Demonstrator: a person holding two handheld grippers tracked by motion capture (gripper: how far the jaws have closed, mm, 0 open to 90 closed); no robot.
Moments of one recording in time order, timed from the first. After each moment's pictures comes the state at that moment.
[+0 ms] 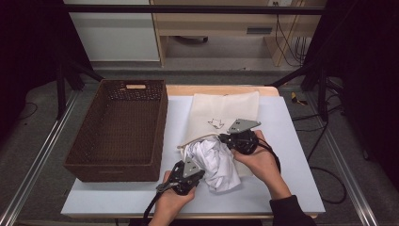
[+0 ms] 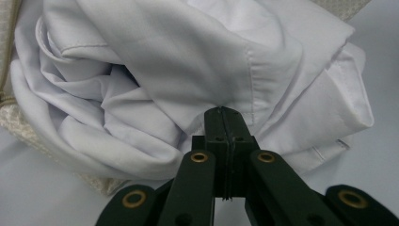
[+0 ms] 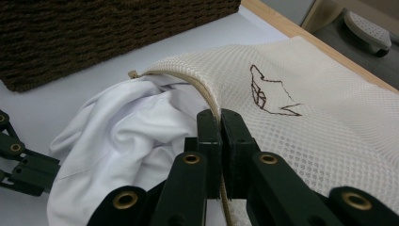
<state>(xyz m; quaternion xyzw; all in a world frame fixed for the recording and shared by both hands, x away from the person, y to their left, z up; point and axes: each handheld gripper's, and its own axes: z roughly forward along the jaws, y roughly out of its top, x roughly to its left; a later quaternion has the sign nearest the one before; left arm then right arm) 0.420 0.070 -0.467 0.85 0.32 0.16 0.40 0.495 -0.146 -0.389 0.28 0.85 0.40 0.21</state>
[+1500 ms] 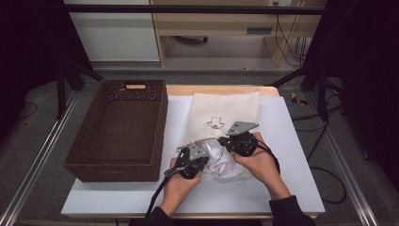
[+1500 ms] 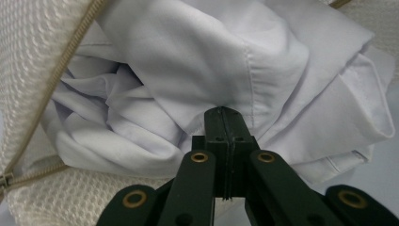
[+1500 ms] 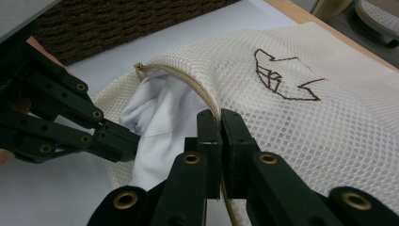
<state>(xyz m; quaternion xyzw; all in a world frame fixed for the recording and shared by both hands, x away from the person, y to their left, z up) 0.464 0.053 -0.466 0.83 0.34 0.16 0.41 0.494 -0.144 -0.397 0.28 0.85 0.39 0.19</state>
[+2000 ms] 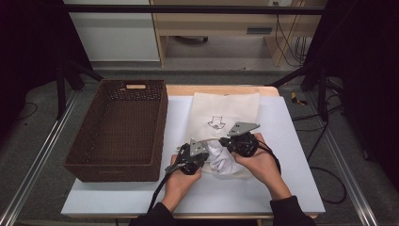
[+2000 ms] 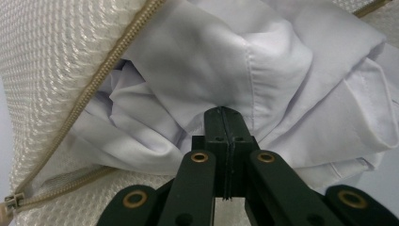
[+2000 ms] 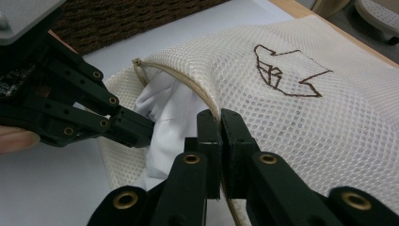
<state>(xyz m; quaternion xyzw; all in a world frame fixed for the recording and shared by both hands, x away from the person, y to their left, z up) 0.476 0.053 -0.468 0.83 0.35 0.17 0.41 0.494 -0.148 -0.399 0.28 0.85 0.39 0.19</state>
